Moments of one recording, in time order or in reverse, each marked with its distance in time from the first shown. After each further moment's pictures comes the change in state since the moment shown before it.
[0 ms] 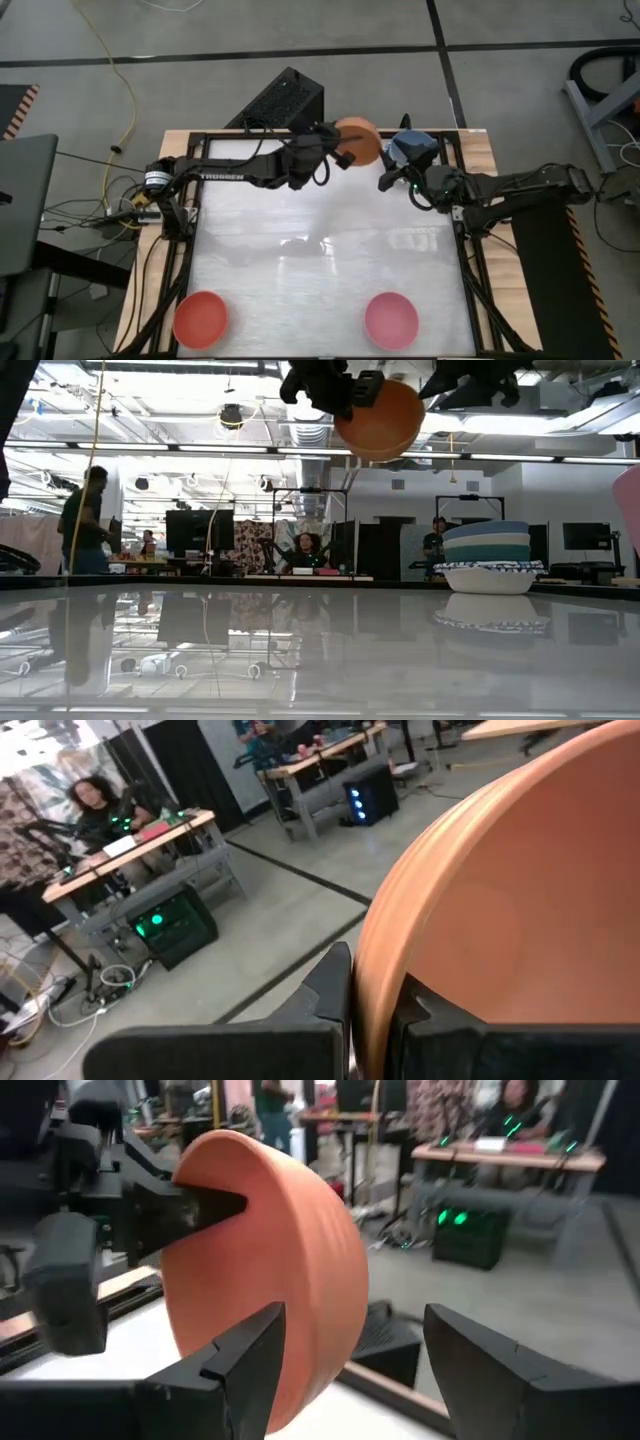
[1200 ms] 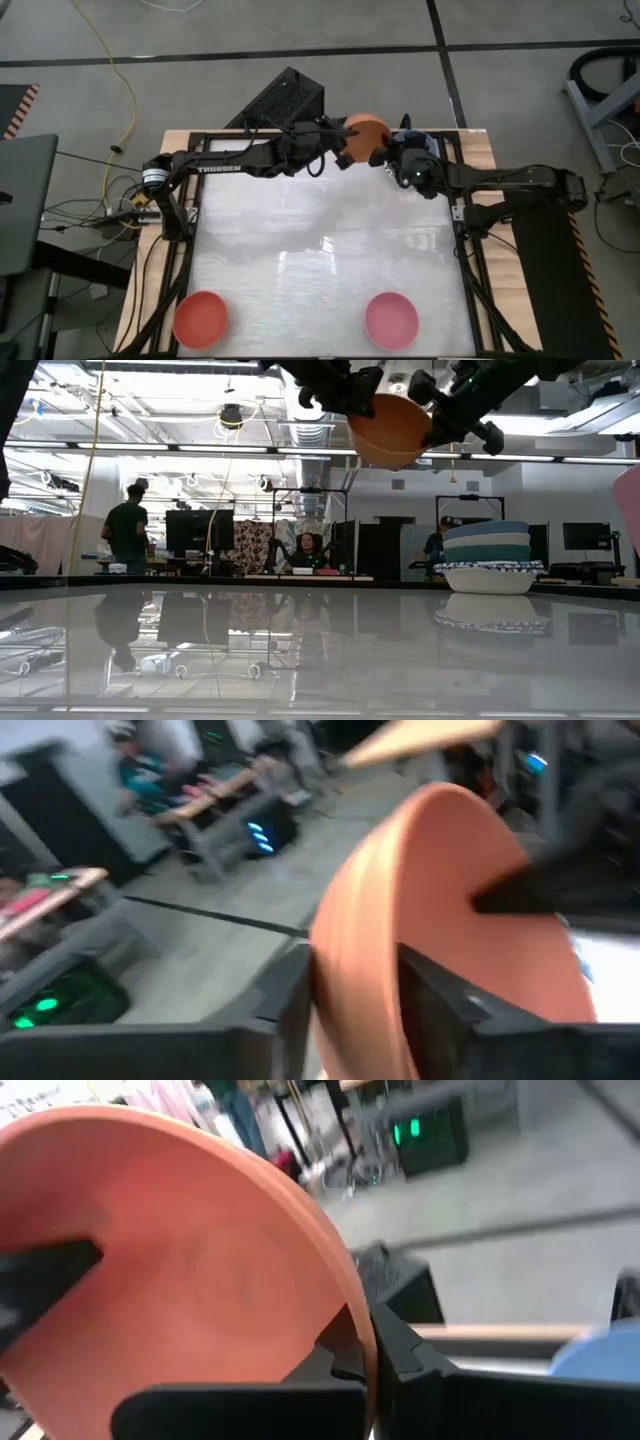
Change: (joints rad) left arm 0.056 -0.015 0.002 -0.086 0.407 0.064; right arm -0.234 0.126 0.019 -0.068 -0.141 0.553
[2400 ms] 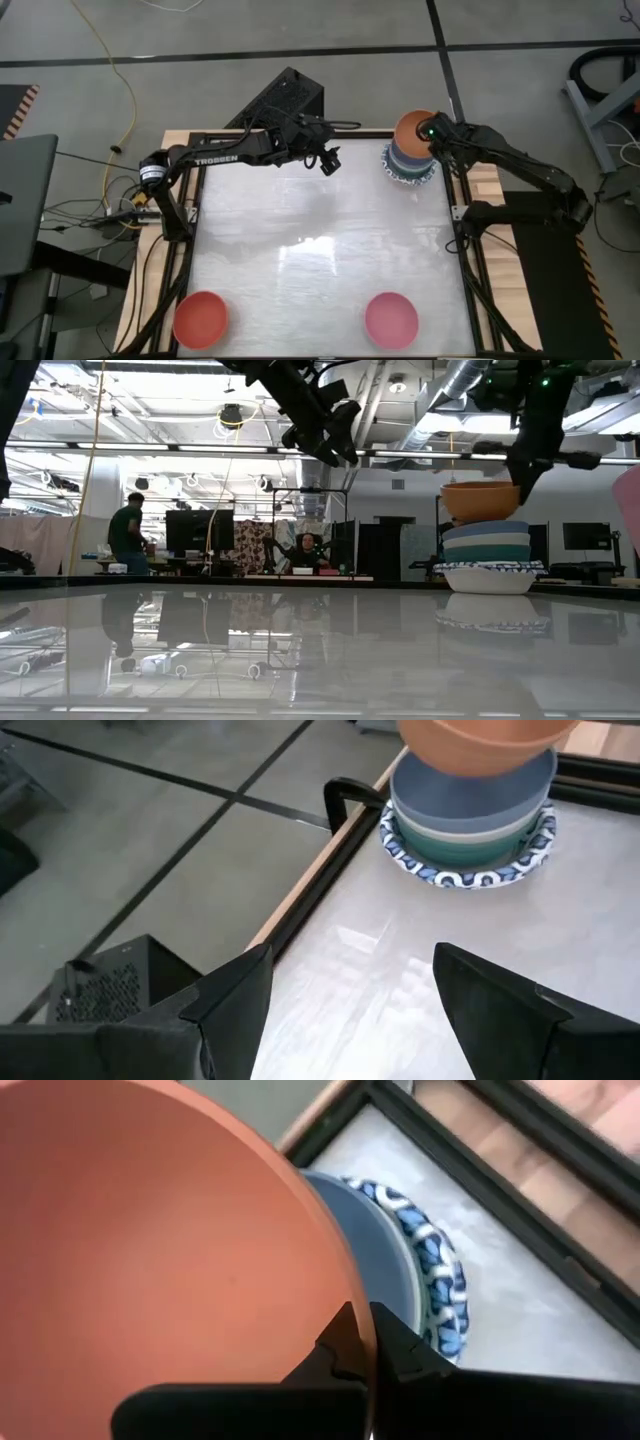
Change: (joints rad) left arm 0.104 -0.018 -0.004 -0.365 0.178 -0.275; right arm -0.577 -0.046 0.163 -1.021 -0.480 0.821
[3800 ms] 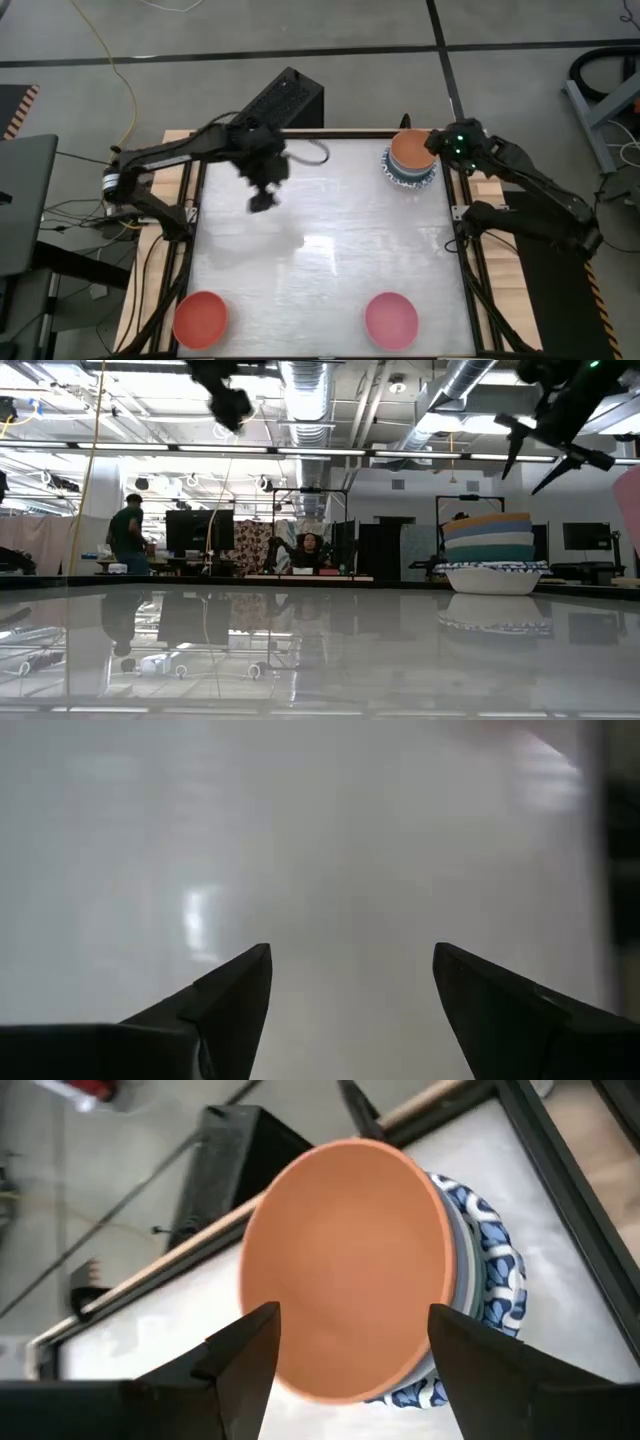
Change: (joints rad) left arm -0.042 -0.296 0.002 -0.886 0.626 0.156; right arm -0.049 -0.289 -0.133 0.158 -0.191 -0.417
